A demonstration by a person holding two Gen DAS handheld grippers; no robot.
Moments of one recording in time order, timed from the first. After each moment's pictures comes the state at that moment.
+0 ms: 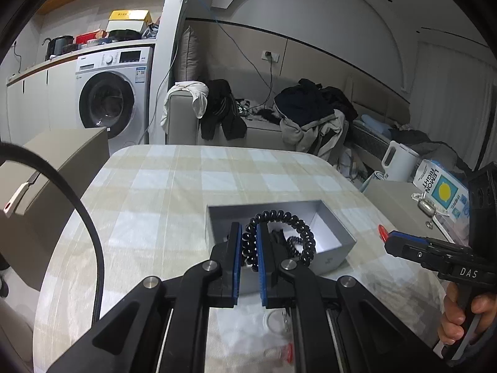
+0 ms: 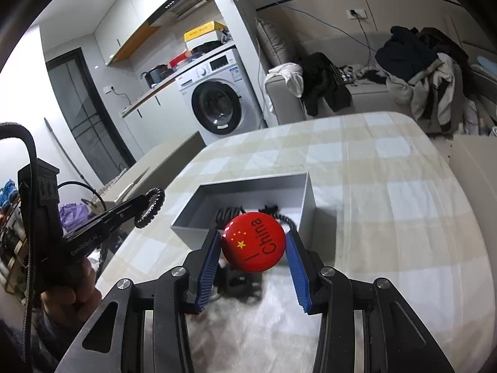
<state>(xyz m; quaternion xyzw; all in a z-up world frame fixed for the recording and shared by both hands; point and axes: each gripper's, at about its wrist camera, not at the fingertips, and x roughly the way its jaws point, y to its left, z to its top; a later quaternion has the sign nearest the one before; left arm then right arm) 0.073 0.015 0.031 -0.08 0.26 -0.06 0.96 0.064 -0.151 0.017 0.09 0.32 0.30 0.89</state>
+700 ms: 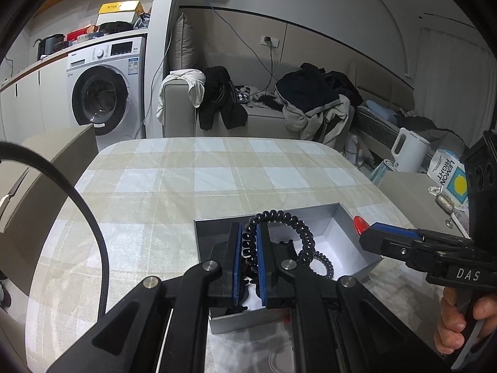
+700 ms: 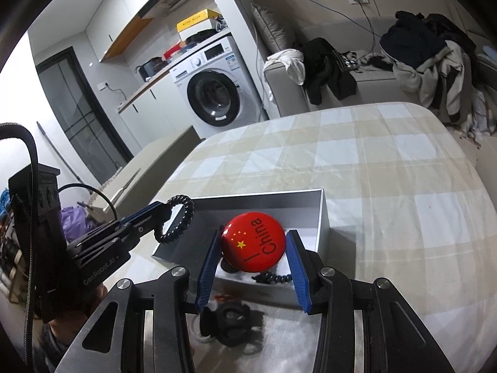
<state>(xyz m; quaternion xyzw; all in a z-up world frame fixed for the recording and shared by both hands) 0.117 0.004 0.016 -0.06 0.29 -0.05 0.95 0.125 -0.118 0.002 0.09 0.35 0.30 0.88</state>
